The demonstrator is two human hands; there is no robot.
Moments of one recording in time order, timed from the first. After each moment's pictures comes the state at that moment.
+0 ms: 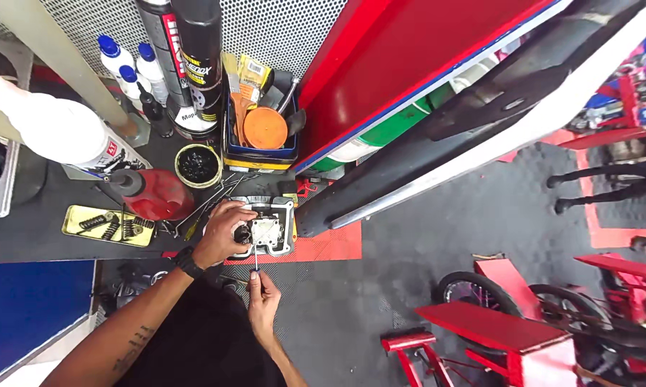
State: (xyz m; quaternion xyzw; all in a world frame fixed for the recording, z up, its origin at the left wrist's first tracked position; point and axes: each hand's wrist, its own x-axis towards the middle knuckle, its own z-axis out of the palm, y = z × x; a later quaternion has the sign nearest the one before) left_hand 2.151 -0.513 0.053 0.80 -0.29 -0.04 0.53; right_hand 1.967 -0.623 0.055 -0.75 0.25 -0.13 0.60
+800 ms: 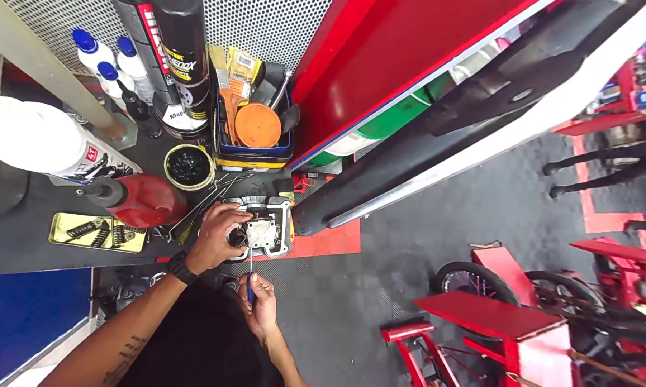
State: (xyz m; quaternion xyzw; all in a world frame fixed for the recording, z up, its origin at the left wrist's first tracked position) left_hand 2.152 -0.512 0.052 0.80 -0.29 -0.05 0.53; right_hand 1.969 -0.634 0.055 -0.36 0.24 0.04 0.90
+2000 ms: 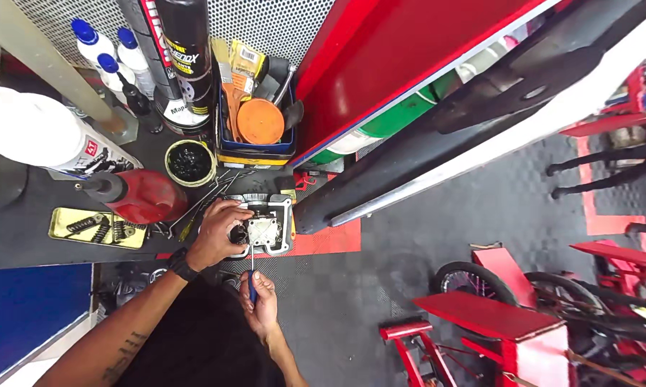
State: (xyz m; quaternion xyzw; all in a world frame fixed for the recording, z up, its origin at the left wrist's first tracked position) left_hand 2.151 -0.512 0.051 0.79 -0.29 -0.05 0.54; right_hand 1.967 -0.636 0.054 -0.34 0.22 0.03 0.91
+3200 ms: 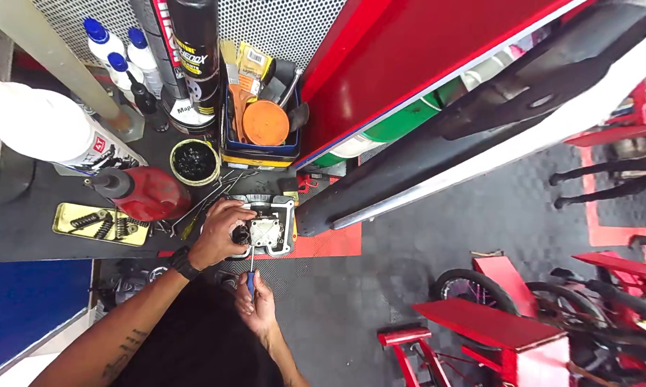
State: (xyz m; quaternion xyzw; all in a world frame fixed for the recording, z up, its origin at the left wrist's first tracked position) left_hand 2.152 -0.513 0.051 0.80 -0.29 -0.05 0.53; right_hand 1.969 -0.640 0.048 -0.14 0.18 0.15 0.96
